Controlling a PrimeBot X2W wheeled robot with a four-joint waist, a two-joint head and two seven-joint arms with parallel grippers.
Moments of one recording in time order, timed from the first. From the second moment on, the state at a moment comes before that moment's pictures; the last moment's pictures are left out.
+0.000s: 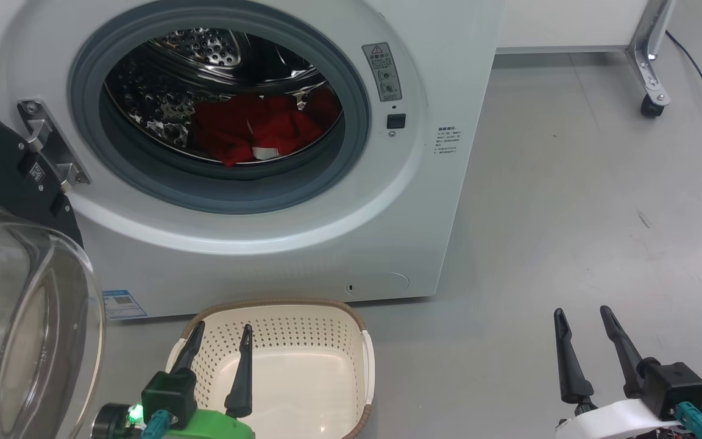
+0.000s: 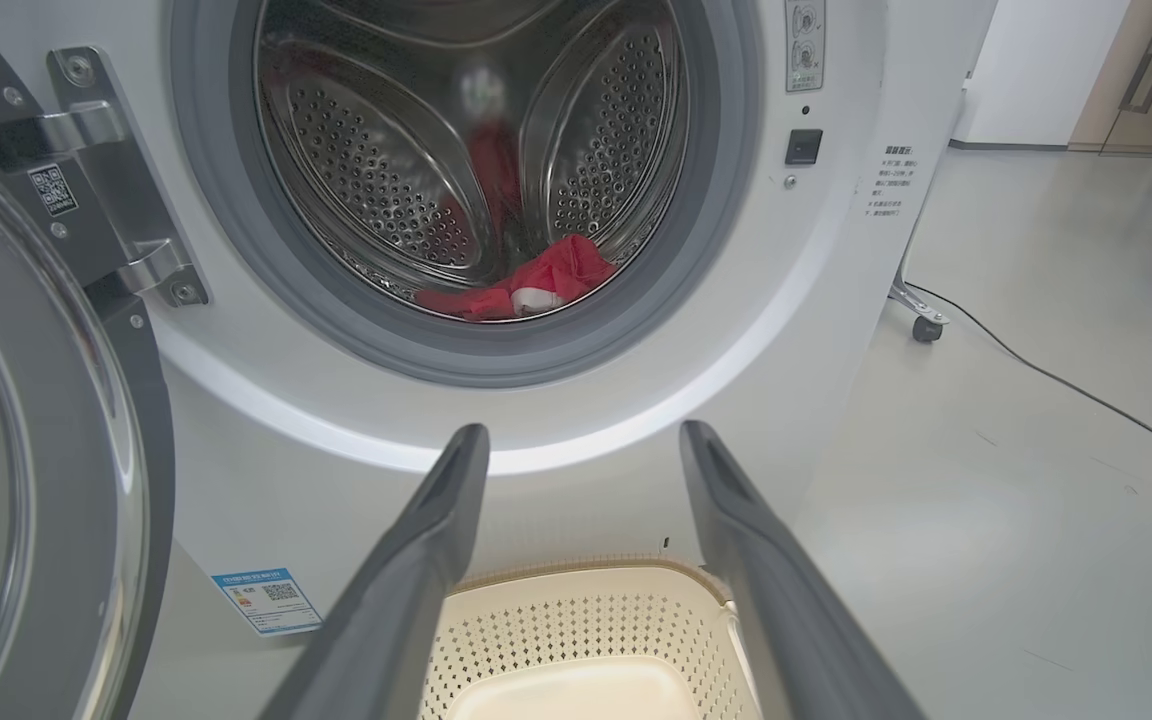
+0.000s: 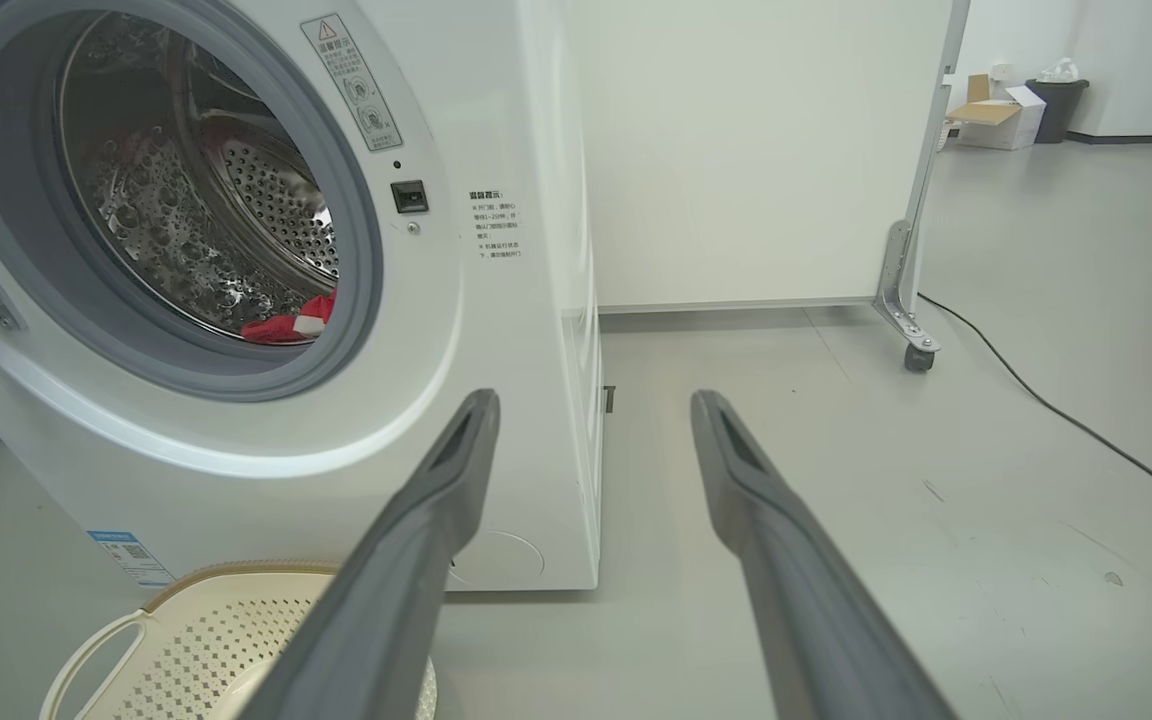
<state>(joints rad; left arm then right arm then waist) -0.01 0.04 -0.32 0.25 -0.32 0.09 -0.25 0.15 -0.04 0.07 0.10 0.24 0.03 -0.26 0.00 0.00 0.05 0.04</state>
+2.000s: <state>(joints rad) -1.00 0.25 -0.18 0.39 -0.56 0.02 0.38 -0.22 -0.04 0.15 0.01 0.37 0.08 -0.26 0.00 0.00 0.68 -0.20</state>
